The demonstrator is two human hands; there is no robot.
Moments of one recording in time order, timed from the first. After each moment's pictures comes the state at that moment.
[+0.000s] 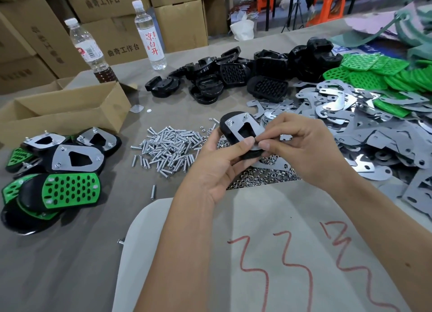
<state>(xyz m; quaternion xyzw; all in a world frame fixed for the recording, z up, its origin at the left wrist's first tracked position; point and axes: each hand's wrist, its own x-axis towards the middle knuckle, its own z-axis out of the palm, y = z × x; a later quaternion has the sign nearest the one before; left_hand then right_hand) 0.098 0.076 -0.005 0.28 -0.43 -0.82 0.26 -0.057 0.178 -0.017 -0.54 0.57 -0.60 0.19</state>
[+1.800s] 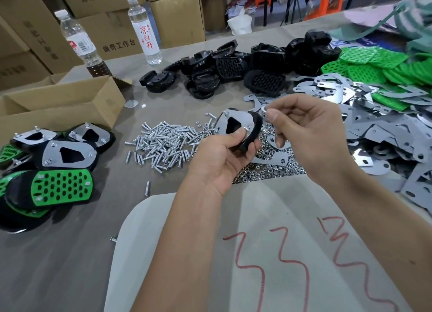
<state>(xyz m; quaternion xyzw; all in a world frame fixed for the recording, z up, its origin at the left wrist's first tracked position) 0.084 0.084 0.004 0.32 -0.33 -0.85 0.26 -0.053 0.174 -0.011 -0.43 0.55 -0.70 0.16</state>
